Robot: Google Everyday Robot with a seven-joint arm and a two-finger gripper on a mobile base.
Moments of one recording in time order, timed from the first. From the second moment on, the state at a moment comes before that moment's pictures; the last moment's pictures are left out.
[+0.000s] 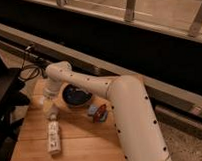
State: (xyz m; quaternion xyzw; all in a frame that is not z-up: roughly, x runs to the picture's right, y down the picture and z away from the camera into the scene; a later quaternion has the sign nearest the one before) arm -0.318 0.102 0.837 -0.38 -0.29 -0.02 0.88
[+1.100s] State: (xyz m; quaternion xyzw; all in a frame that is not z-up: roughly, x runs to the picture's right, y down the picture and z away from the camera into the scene) arm -0.282 0.031 0.813 -0.35 -0.30 0.01 0.89
